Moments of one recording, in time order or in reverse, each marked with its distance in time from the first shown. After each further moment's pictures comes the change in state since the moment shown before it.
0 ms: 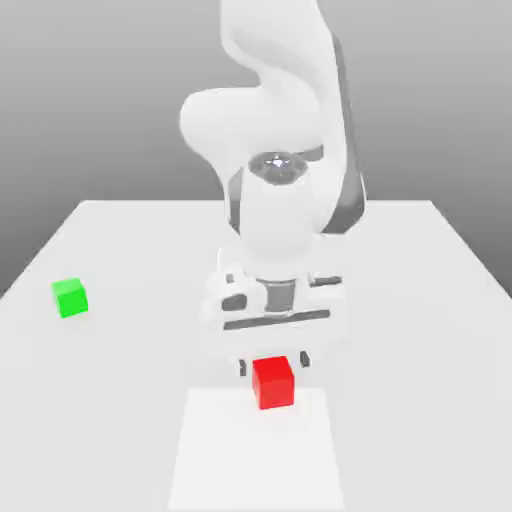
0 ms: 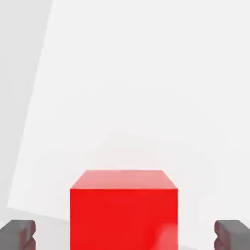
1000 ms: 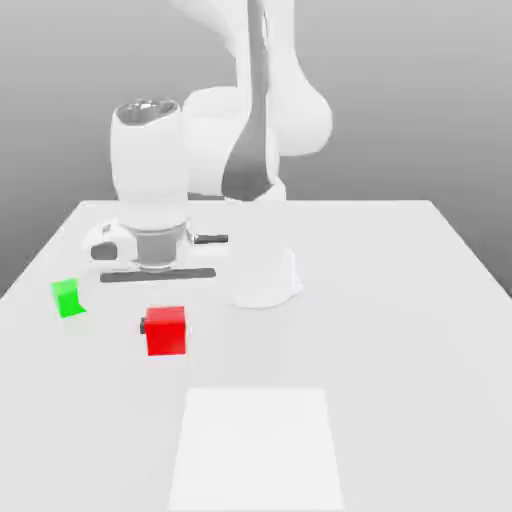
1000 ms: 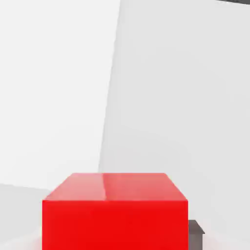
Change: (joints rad) arm -0.325 -0.362 -0.315 0.020 -0.186 -0.346 -0.346
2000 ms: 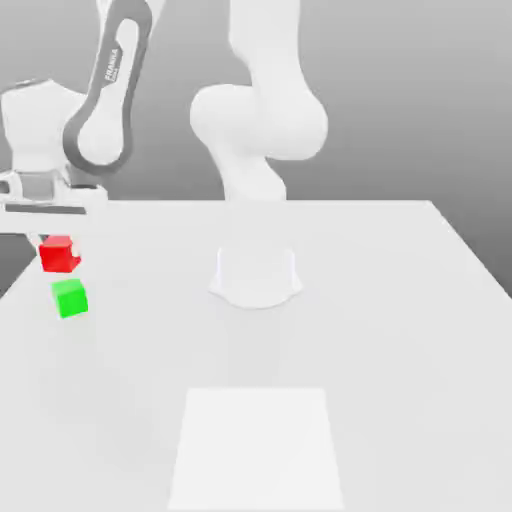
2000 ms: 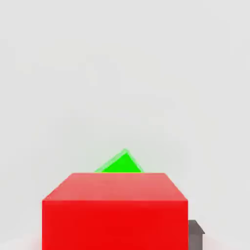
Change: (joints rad) arm -0.317 0.136 -0.555 0.068 0.008 0.066 -0.688
